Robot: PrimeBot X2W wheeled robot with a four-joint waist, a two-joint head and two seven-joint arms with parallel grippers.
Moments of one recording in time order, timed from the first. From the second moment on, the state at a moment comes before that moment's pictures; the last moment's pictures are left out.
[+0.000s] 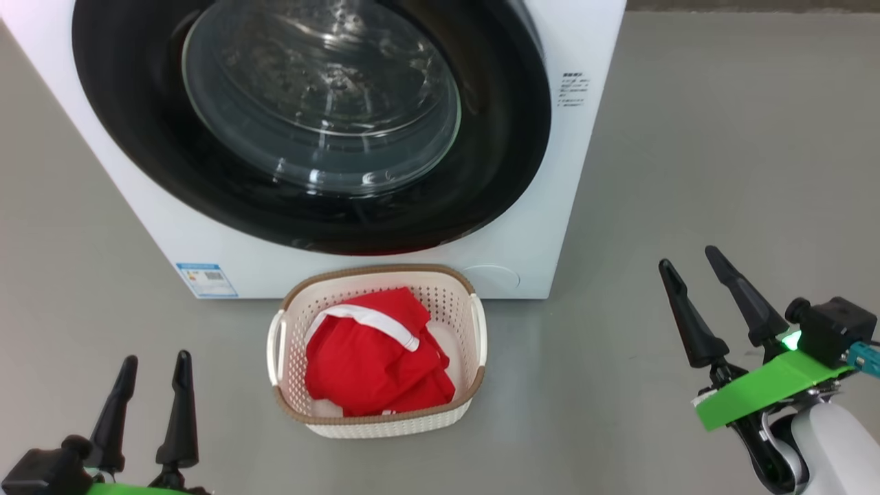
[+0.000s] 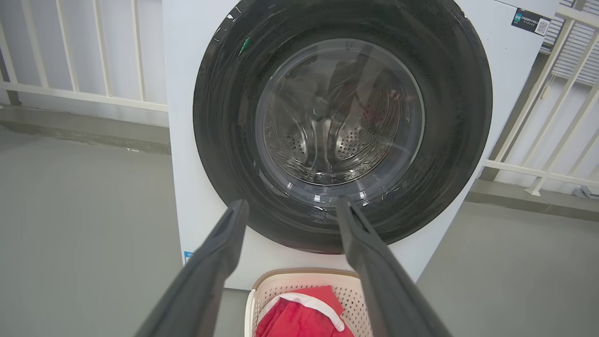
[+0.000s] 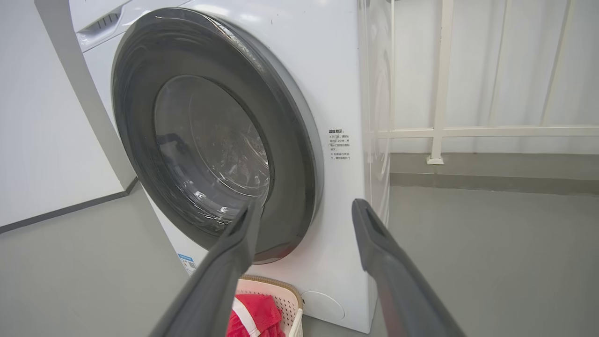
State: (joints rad) left arm -0.01 0.17 -0.04 0.11 -0.42 -0.13 -0.25; right arm -0.26 -0.34 0.21 0.21 0.53 0.13 -0.26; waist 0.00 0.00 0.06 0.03
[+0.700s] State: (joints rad) left arm 0.04 0.17 -0.04 0.12 -0.43 -0.13 -0.25; right arm -0.11 -0.29 0.12 0.17 0.48 0.13 -0.26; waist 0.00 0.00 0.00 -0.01
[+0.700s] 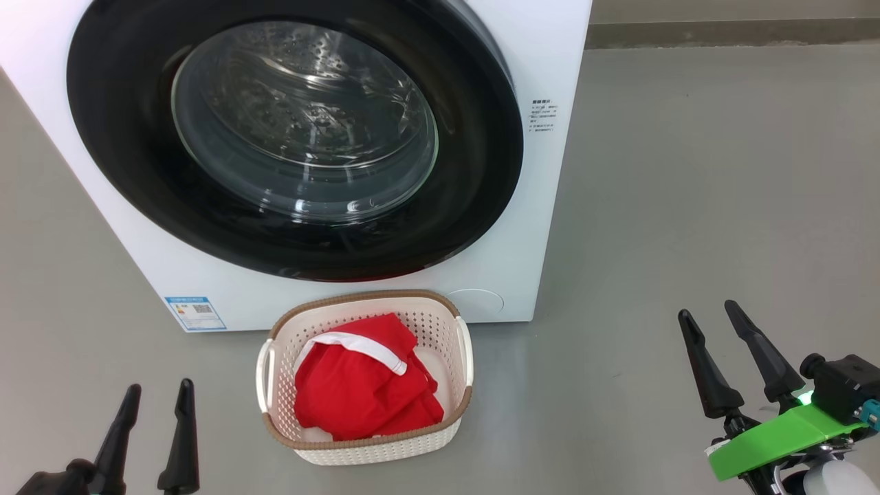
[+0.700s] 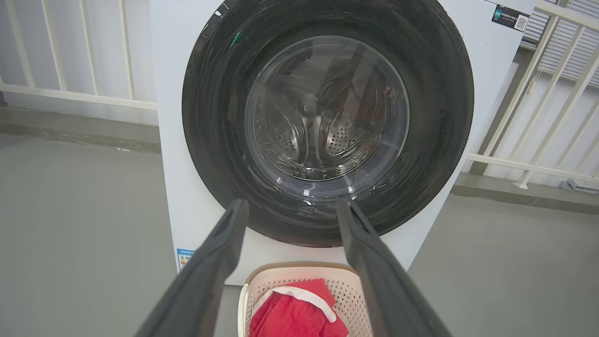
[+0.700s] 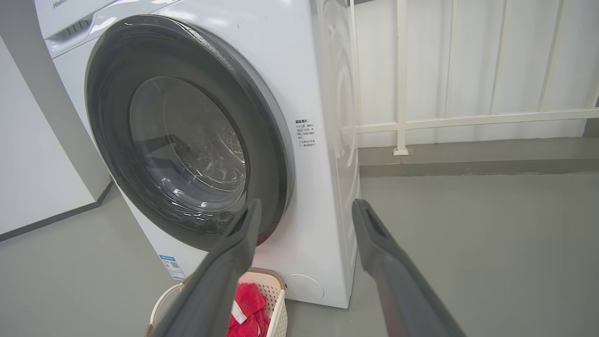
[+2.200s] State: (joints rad) left arm 0.06 0.13 -0.07 0.18 -0.43 -0.13 -0.25; right arm -0.07 -0.25 0.12 0.24 0.48 0.13 -0.26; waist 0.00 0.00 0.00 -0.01
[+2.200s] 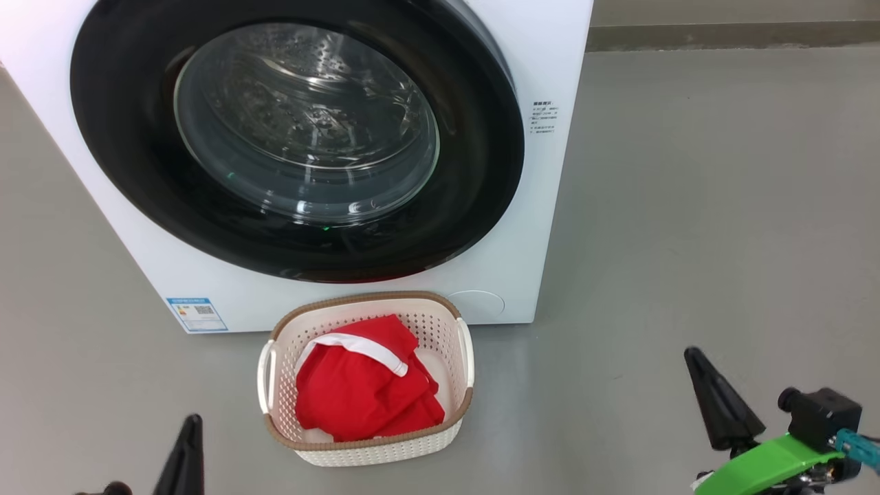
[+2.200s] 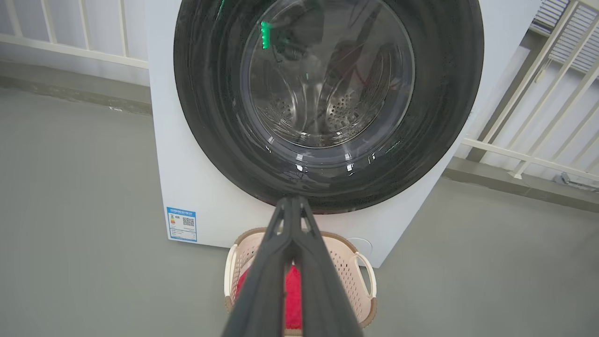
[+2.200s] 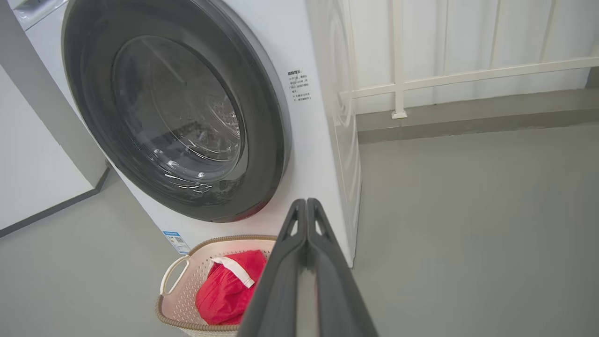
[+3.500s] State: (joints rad) left arm 0.05 0.10 -0.03 0.21 -0.80 -0.13 -0.14; right arm -0.06 -0.19 0.05 0.25 0.83 0.13 -0.14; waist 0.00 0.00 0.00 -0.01
